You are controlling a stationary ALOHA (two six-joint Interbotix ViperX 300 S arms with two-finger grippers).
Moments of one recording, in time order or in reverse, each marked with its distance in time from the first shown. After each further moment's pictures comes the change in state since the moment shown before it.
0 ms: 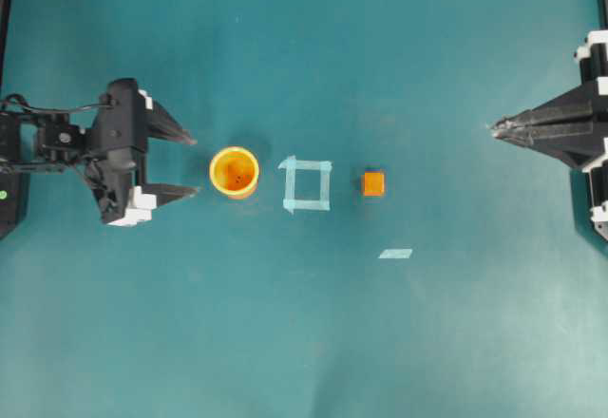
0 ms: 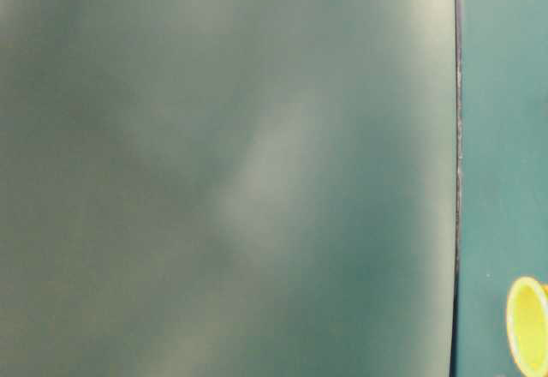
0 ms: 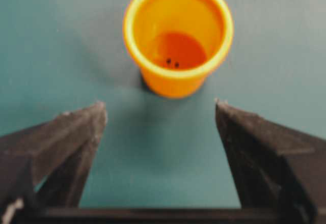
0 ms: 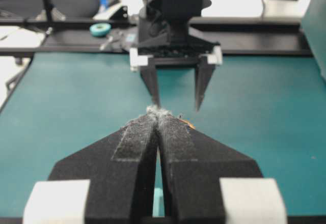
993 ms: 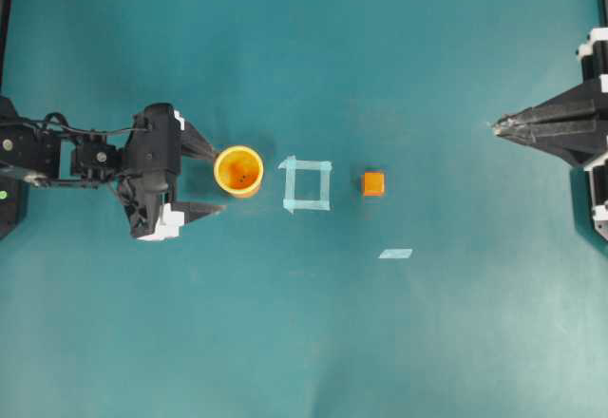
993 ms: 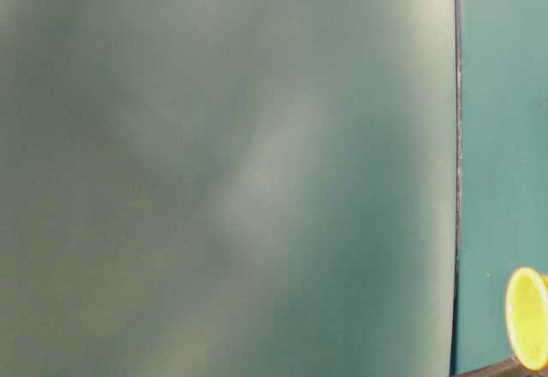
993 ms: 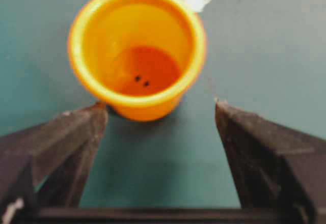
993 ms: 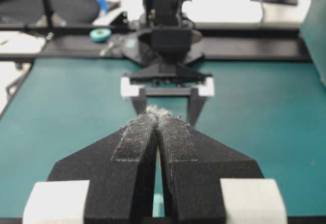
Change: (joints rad) left arm -0.038 0.206 -0.038 -0.002 -0.179 -0.006; right arm 0.000 0.000 -0.012 0.000 0.000 0.000
